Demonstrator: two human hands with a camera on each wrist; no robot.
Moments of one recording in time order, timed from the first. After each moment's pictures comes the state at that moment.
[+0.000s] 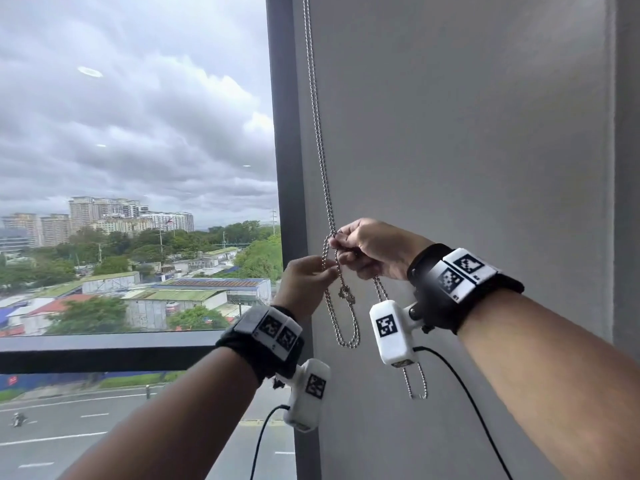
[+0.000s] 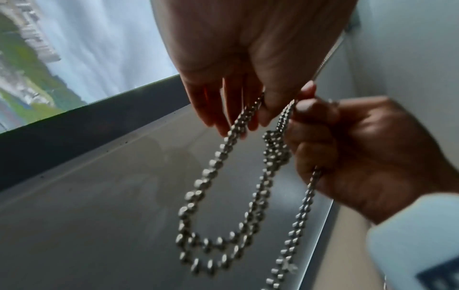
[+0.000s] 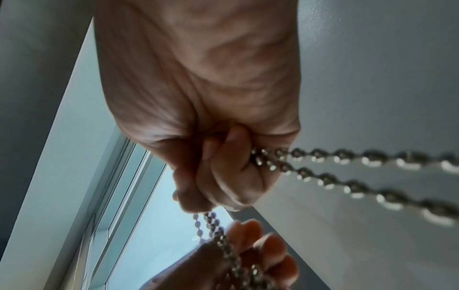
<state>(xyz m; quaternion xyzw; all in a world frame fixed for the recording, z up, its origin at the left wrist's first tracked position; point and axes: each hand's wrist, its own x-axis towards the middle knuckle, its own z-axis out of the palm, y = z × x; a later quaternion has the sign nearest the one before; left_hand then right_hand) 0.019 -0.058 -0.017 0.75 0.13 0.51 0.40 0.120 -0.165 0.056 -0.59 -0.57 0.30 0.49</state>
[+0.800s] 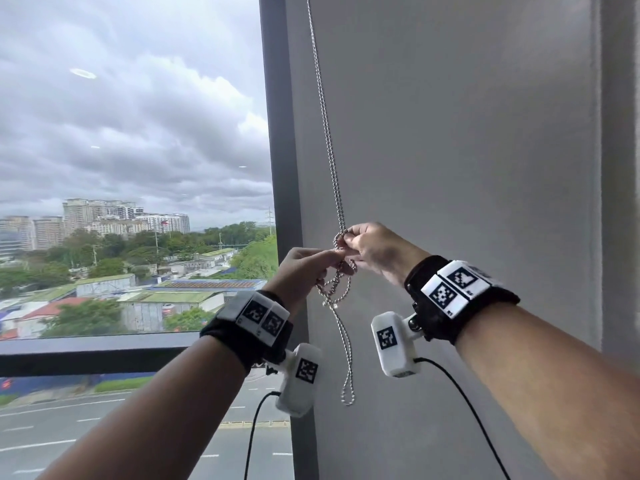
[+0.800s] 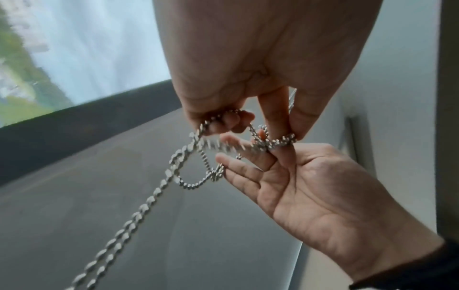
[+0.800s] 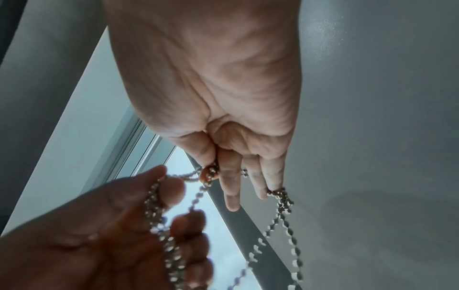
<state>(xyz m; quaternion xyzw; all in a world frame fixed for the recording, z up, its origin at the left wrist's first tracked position) 0.004 -0.086 0.008 0.76 0.06 0.41 0.51 0.124 -0.163 0.043 -0.61 -0.53 0.16 0.57</state>
